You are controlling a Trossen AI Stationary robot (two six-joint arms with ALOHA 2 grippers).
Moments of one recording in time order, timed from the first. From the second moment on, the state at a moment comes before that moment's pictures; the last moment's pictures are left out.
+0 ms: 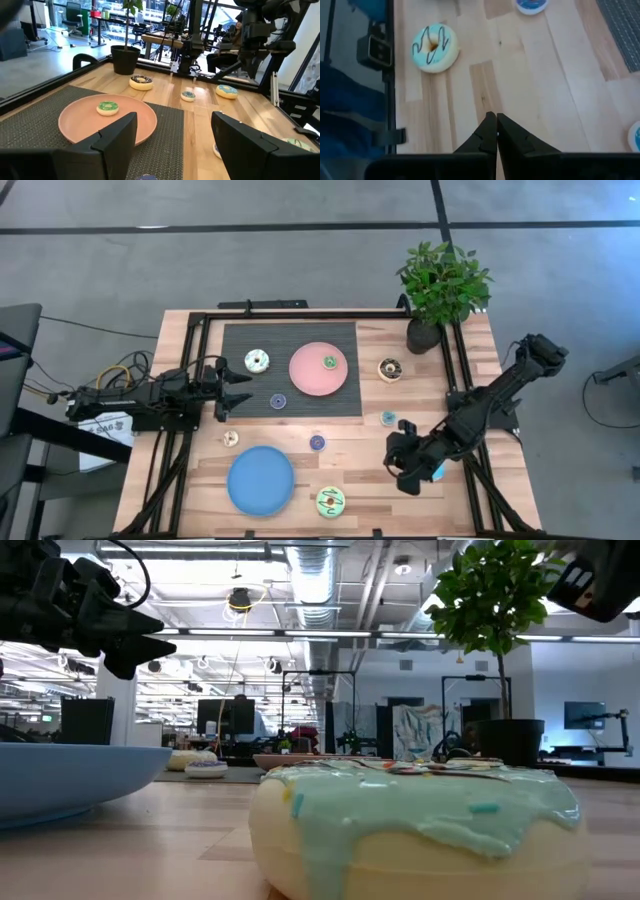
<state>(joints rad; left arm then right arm) 0.08 0.06 0.01 0.04 -0.07 -0.18 0.69 1.35 0.91 -0.54 0.26 0.80</state>
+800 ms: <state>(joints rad) 0.08 0.06 0.01 0.07 -0.18 -0.34 0.56 1.35 0.91 -0.51 0.26 0.80</state>
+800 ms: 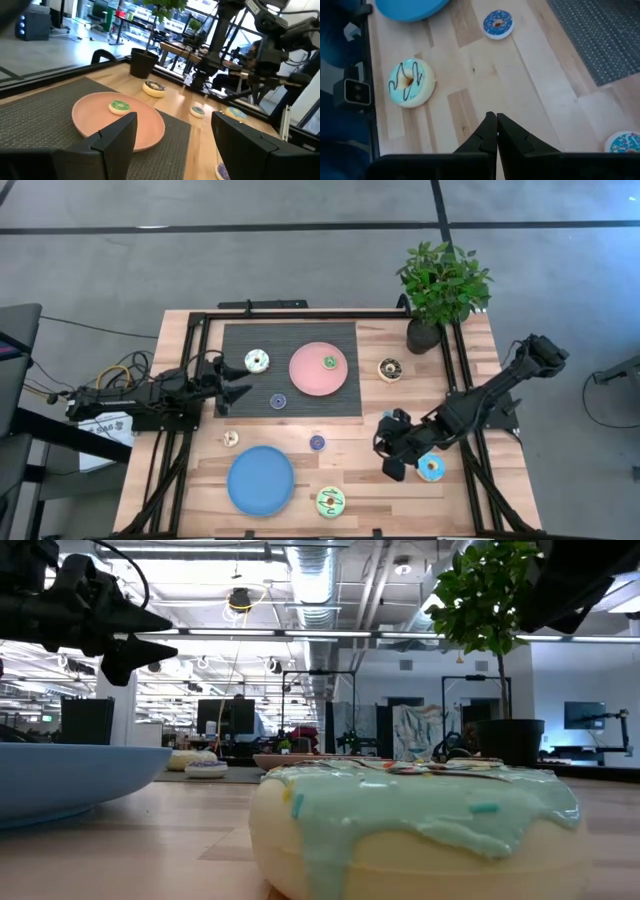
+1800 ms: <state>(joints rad) 0.08 0.06 0.01 0.10 -0.15 -0.50 0.50 1.35 0.91 -0.44 0.32 0.59</state>
